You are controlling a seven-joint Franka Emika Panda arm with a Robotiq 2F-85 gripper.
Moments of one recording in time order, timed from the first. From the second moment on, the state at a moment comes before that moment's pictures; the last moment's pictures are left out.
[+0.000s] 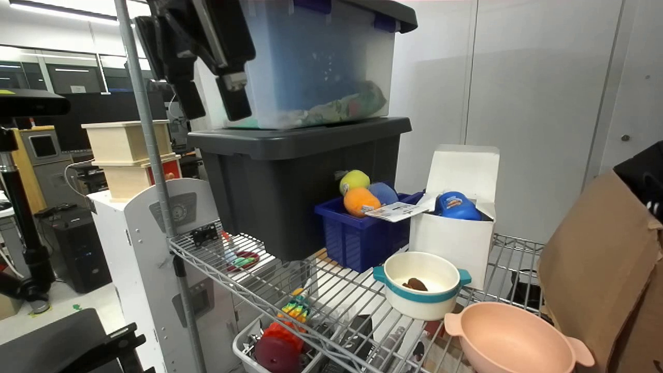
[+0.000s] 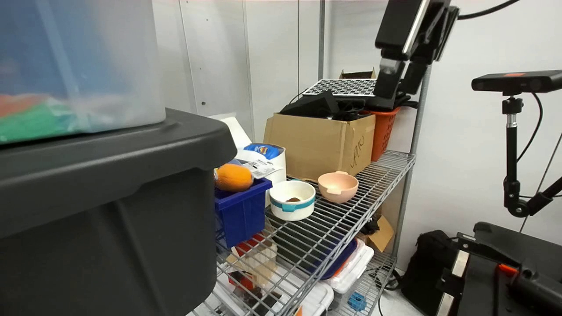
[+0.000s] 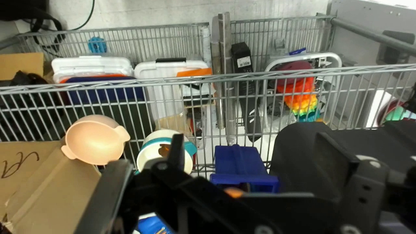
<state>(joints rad) 0.03 -0.36 0.05 -2.59 0.02 2.44 0.01</state>
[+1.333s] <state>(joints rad) -0.06 -0.02 0.00 -2.46 -0.21 2.71 0.09</state>
